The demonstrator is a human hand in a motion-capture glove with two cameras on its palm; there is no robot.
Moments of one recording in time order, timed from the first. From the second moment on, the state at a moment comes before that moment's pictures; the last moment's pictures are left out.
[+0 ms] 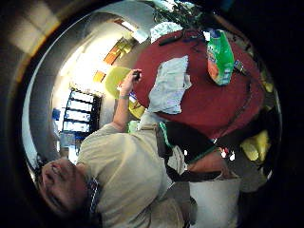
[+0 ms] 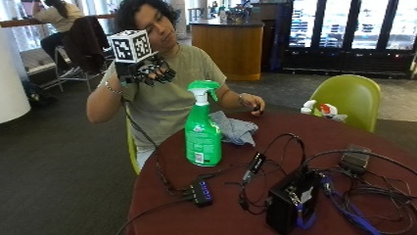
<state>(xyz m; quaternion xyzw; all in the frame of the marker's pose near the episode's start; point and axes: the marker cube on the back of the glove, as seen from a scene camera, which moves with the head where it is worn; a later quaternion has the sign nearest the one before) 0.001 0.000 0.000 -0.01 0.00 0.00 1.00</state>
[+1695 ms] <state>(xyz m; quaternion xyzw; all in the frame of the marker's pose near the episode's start) 0.057 -0.113 0.073 0.32 -0.34 0.21 0.86</state>
